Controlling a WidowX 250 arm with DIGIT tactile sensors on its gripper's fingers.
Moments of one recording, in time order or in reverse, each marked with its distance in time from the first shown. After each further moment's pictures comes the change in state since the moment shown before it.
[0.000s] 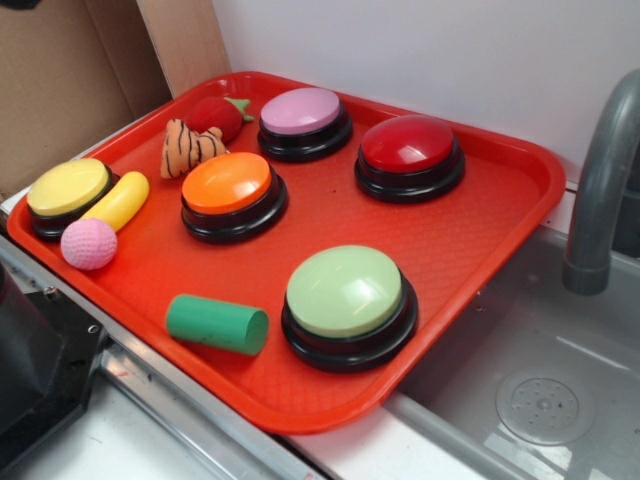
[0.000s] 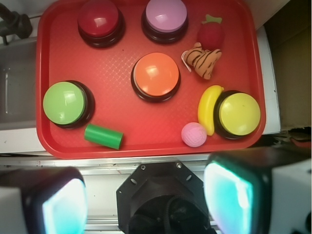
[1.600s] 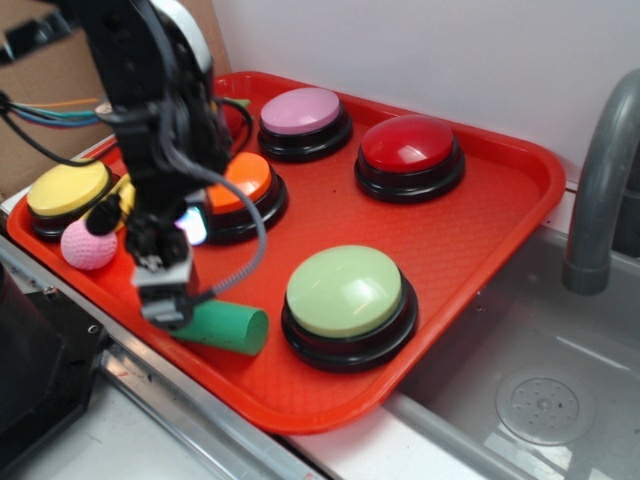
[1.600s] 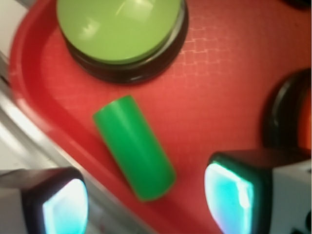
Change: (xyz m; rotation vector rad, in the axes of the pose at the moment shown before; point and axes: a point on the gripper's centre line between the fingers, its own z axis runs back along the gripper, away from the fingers) arm 0.004 -0.063 -0.183 -0.061 0.120 -0.795
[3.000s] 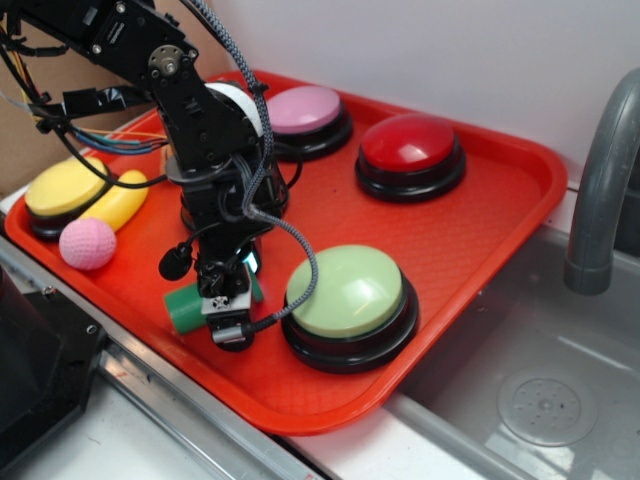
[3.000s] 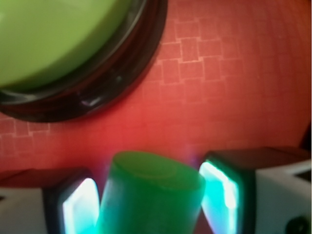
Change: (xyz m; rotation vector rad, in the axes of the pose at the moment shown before) arm 0.016 0.025 -0.040 0.014 -0.050 0.060
